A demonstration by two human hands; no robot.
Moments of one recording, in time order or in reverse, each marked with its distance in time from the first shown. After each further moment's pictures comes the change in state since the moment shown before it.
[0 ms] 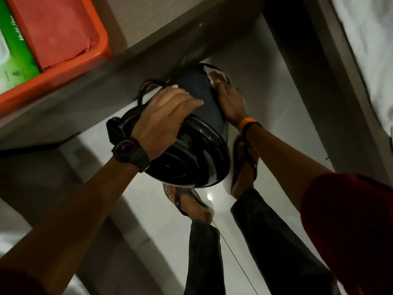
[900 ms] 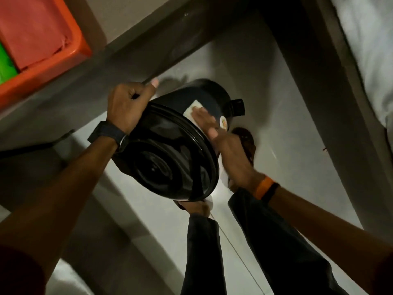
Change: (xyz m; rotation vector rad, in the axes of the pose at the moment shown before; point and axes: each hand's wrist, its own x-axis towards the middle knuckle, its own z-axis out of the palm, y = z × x) left_hand 0.007 -0.040 0.004 -0.503 0.071 -0.807; right_hand -0.135 0.043 0.002 0.410 -0.304 -0.225
